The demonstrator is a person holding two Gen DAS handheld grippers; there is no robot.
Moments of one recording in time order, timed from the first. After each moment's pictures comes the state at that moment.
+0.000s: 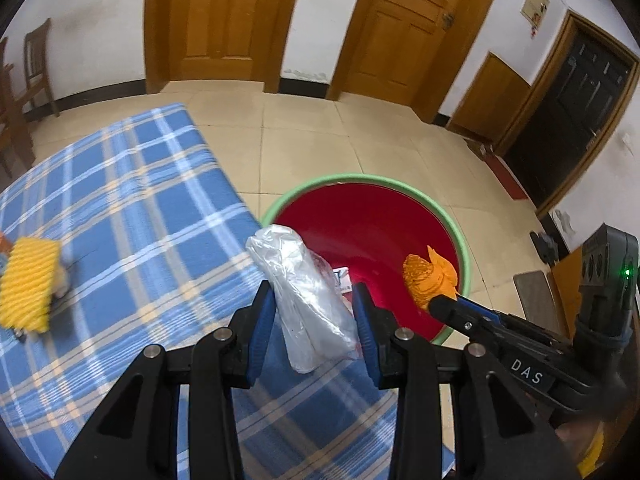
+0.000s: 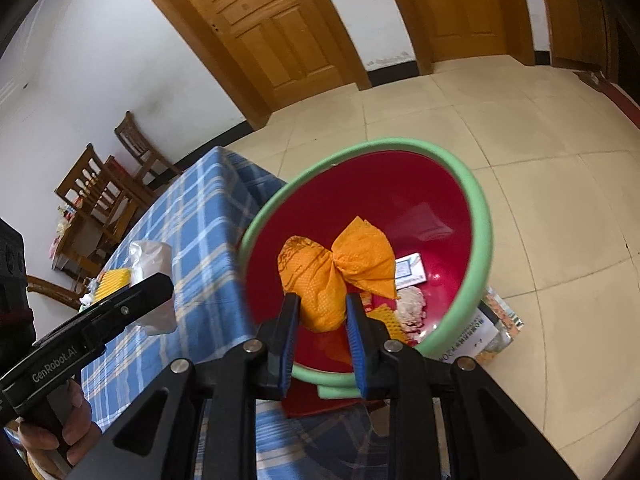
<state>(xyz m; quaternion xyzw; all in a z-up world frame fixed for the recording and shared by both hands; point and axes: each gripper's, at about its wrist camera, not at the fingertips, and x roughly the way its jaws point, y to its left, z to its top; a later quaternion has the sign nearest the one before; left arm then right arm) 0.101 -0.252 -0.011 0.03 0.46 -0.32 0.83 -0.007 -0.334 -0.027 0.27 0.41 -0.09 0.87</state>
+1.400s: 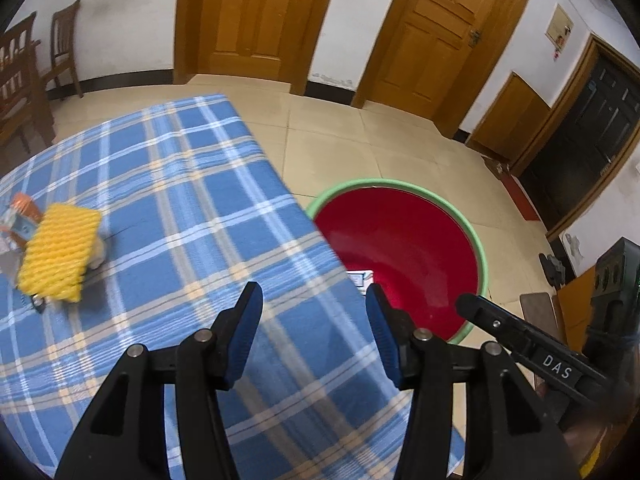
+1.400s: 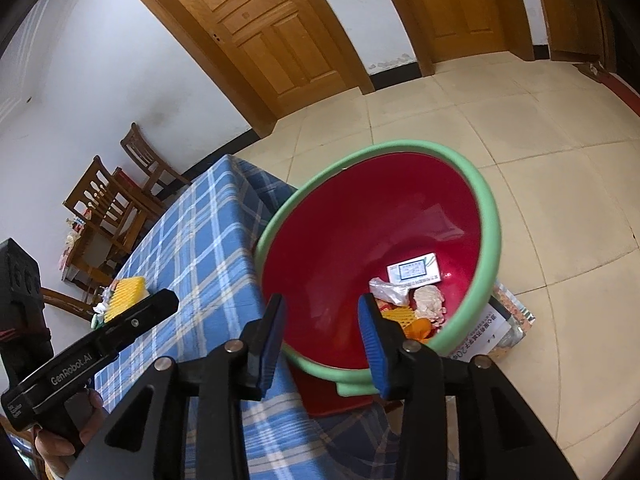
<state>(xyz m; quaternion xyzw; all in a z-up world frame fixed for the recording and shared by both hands) 0.104 -0.206 -0.010 0.00 0.46 -0.28 0.84 -0.008 -0.322 -0.018 0.29 0.39 -0.08 0.87</state>
